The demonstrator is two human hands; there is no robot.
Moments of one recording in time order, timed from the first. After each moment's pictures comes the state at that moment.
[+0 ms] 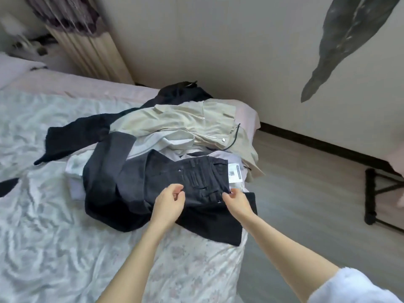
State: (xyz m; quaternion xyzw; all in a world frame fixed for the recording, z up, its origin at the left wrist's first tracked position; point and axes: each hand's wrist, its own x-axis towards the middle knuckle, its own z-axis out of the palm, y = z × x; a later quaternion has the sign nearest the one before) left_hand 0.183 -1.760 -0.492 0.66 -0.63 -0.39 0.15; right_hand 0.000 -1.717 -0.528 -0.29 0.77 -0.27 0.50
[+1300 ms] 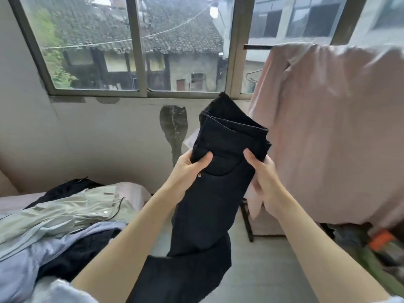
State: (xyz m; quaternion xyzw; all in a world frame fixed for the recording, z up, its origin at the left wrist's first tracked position) left_hand -0.125 -1.496 -0.187 0.17 -0.66 -0.68 0.27; right_hand -0.272 -1.375 -0.198 -0.26 0.51 -0.77 0.27
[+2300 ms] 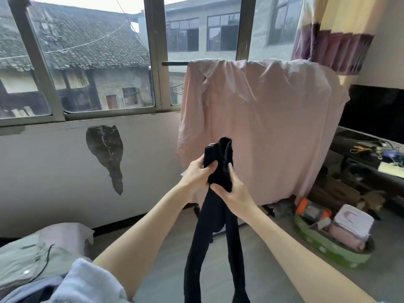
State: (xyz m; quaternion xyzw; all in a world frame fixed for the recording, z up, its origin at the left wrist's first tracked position) left_hand -0.245 -1.382 -0.159 0.03 -0.73 -0.68 0.12; right_hand -0.288 -1.258 -0.212 -0.34 0.75 -0.57 0.02
